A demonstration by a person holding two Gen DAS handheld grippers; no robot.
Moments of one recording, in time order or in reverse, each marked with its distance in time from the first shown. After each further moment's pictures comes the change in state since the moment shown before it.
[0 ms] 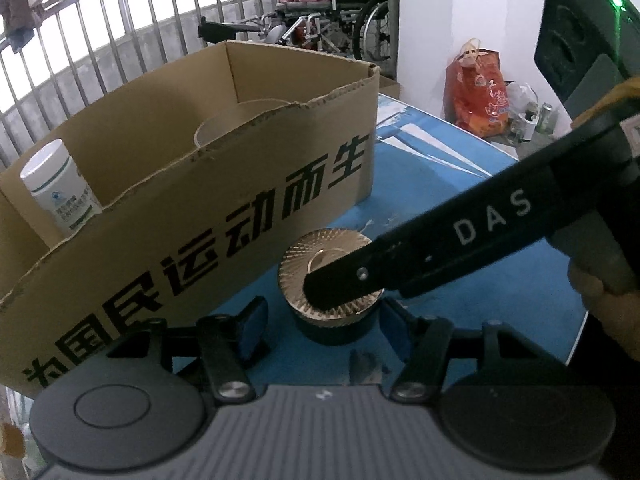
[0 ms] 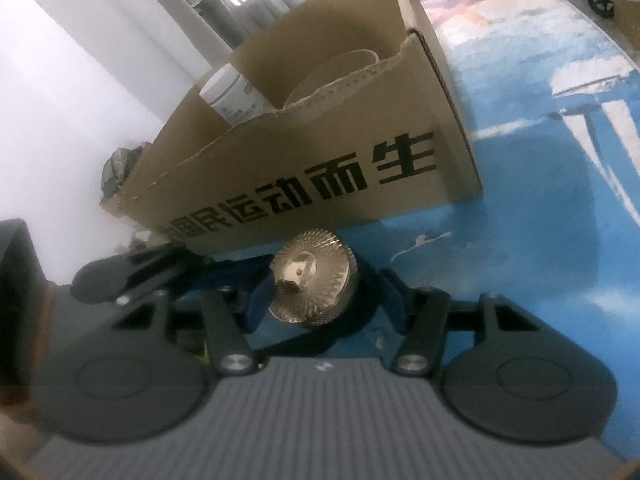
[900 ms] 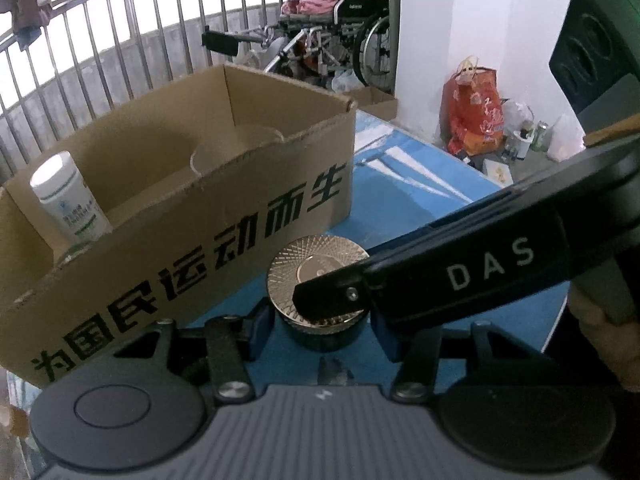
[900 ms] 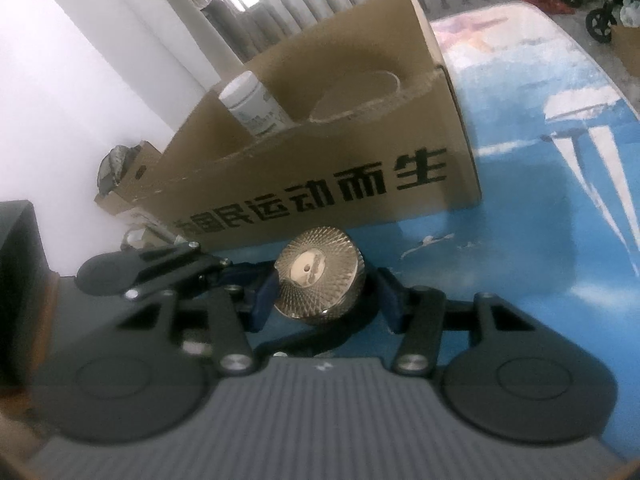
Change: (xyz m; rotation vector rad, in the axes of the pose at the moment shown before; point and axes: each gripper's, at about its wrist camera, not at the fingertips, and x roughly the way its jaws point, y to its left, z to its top) left arm -0.030 -0.011 0.004 -0.030 -0.046 -0.006; right arm -0.024 0.028 -0.007 -0.062 -0.039 -0.044
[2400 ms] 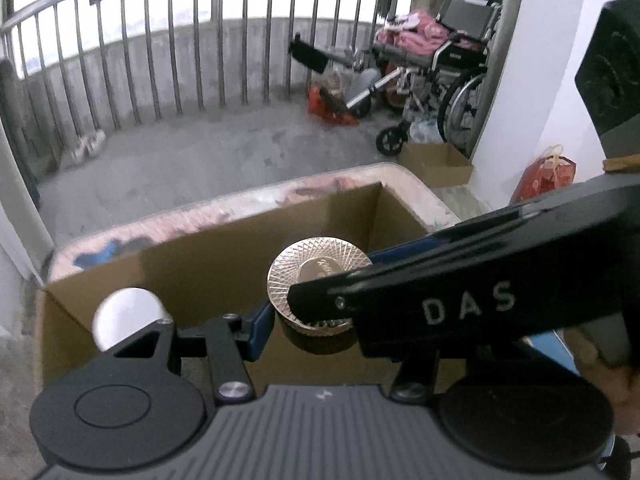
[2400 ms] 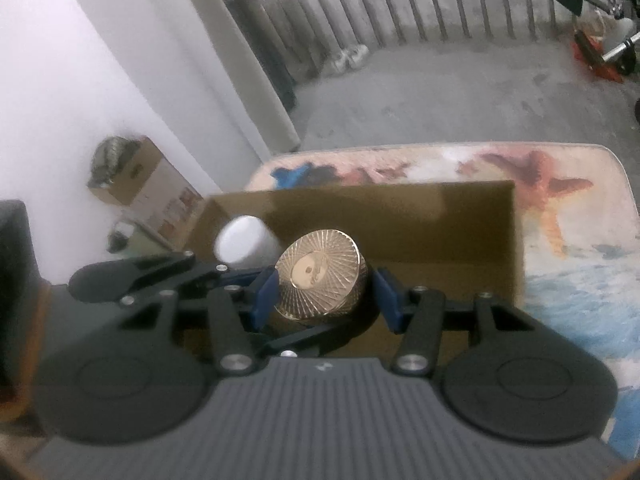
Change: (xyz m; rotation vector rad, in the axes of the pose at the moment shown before) left arm 0.052 0.143 0.137 -0.267 -0.011 0.064; right arm 0.082 0.035 0.236 -0.172 0.082 -0.026
